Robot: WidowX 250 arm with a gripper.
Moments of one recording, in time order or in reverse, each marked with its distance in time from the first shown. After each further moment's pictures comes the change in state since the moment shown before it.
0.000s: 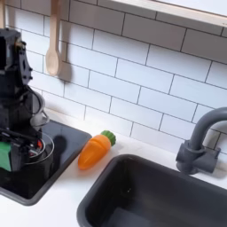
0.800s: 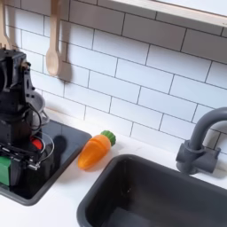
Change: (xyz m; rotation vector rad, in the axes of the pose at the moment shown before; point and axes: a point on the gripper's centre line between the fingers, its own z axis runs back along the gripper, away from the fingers) arm -0.001 -0.001 -0.040 -0.014 0.106 0.013
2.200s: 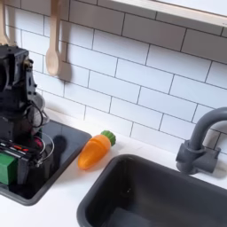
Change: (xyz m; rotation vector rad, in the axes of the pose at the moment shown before) arm 0.003 0.002 0.001 0.034 -0.001 0.026
